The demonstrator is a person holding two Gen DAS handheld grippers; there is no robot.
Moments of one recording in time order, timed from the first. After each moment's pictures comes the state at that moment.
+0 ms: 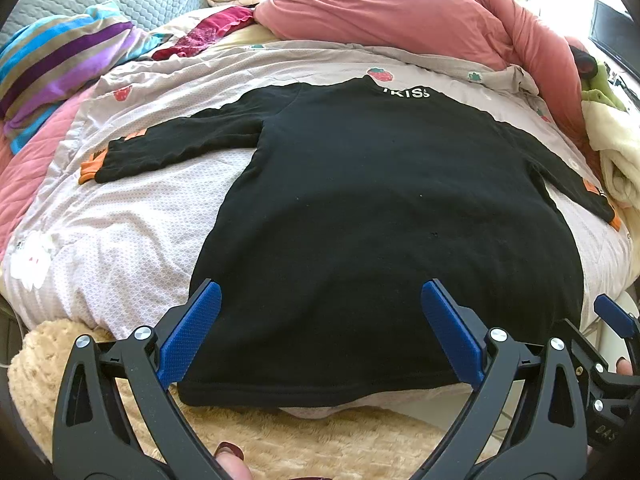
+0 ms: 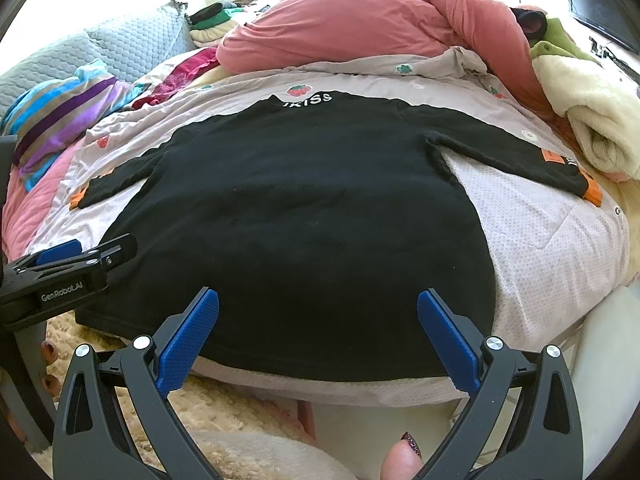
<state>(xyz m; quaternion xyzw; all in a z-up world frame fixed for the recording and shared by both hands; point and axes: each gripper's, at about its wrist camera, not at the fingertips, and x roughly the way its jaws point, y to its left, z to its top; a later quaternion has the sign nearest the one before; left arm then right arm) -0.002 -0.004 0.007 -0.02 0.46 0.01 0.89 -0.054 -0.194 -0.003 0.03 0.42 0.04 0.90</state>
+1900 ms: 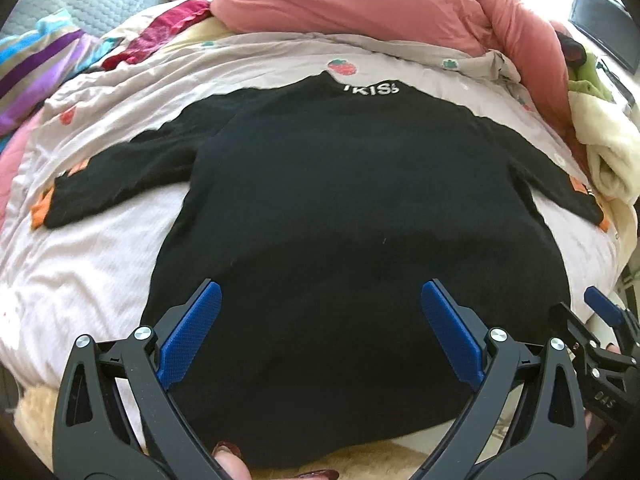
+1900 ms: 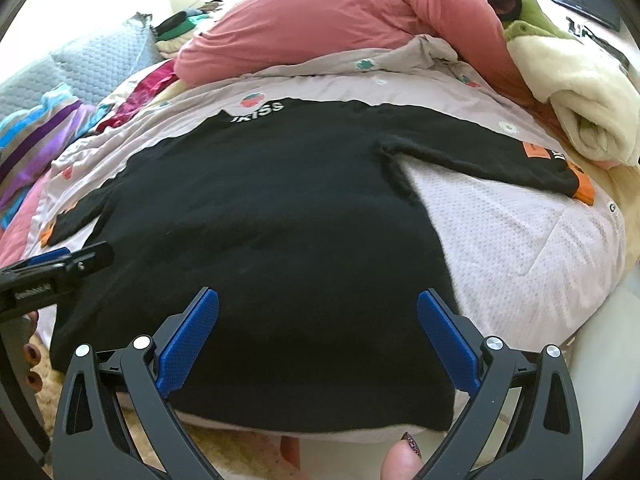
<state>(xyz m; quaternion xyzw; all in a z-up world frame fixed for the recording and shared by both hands) 0.069 -0.034 0.007 -0.01 0.48 -0.05 0.88 -0.001 -0.251 -0.012 0.06 0.43 -0.01 0.90</state>
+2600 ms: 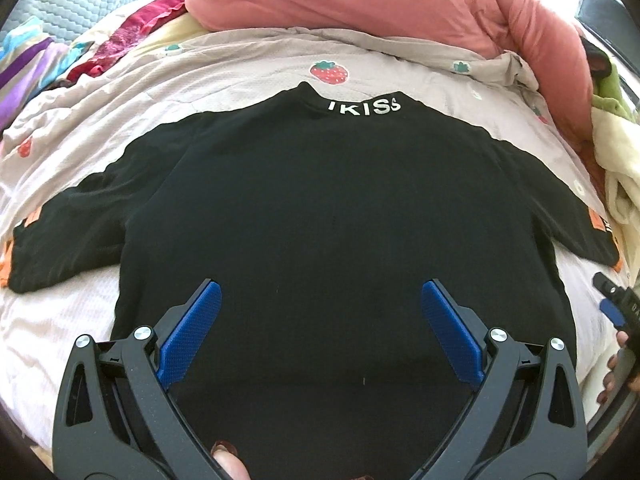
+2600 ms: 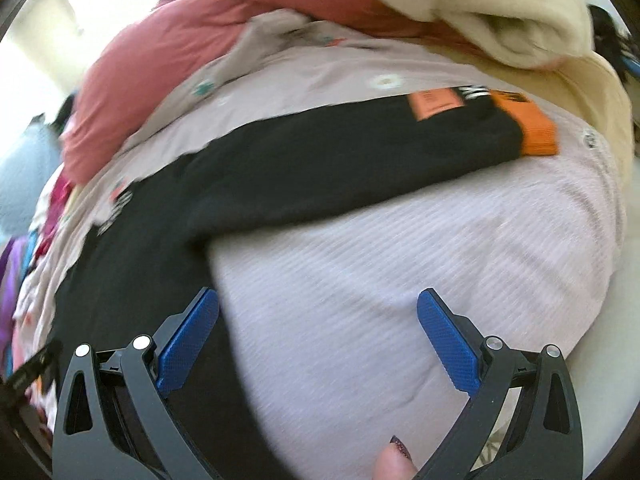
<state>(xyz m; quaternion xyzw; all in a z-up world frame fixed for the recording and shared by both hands) 0.171 -0.062 -0.011 -0.01 0.50 -0.05 0.86 0.072 -0.441 -0.044 0.23 0.43 -0.15 0.86</state>
